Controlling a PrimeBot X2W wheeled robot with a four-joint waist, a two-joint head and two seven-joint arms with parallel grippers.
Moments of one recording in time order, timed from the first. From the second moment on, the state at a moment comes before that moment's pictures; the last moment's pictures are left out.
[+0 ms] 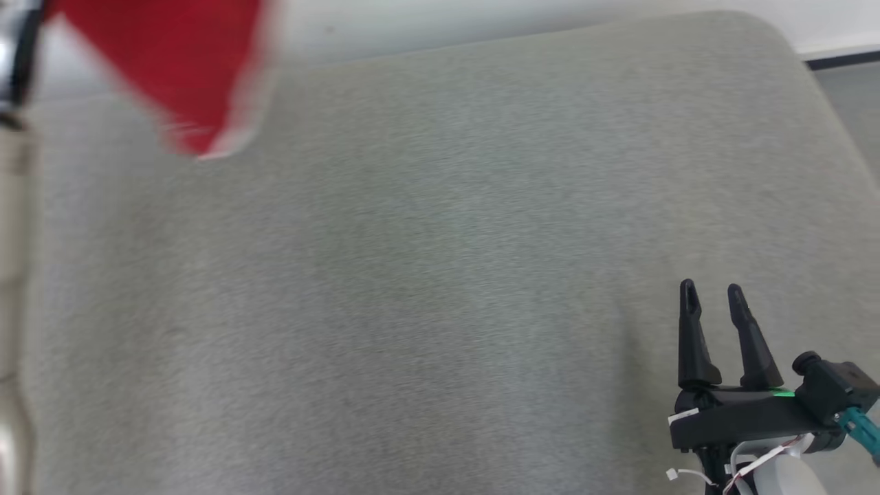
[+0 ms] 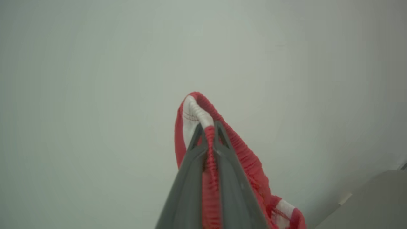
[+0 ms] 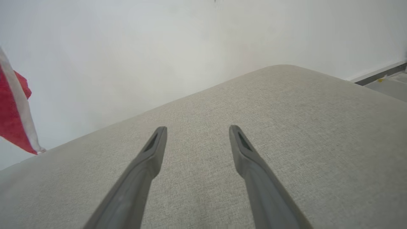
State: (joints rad) left arm -1.25 0.36 -0.25 0.31 -0.19 -0.12 0.13; right arm -0.18 -0.09 0.02 0.22 0.42 0.13 -0.26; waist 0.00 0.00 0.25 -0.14
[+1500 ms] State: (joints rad) left arm -0.40 0.27 -0.23 0.38 -0.47 0.06 -0.23; right arm -0.16 -0.12 0.06 0.24 0.41 0.13 -0.26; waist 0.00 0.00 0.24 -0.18
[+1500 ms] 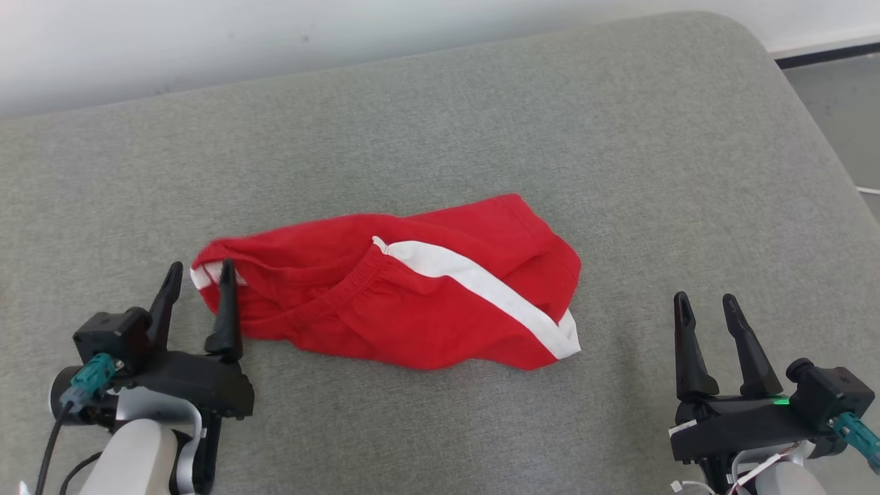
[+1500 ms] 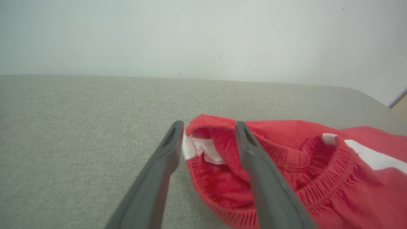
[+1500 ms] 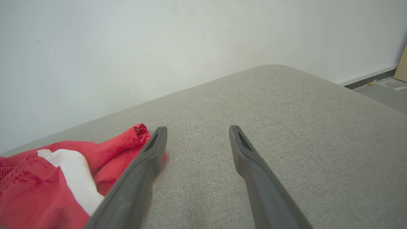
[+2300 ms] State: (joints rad) left arm -0.12 0.20 -0.05 -0.01 -0.27 0.06 -0.26; right arm -0.10 -0.15 0.05 0.20 0.38 0.13 -0.26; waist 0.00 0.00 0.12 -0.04
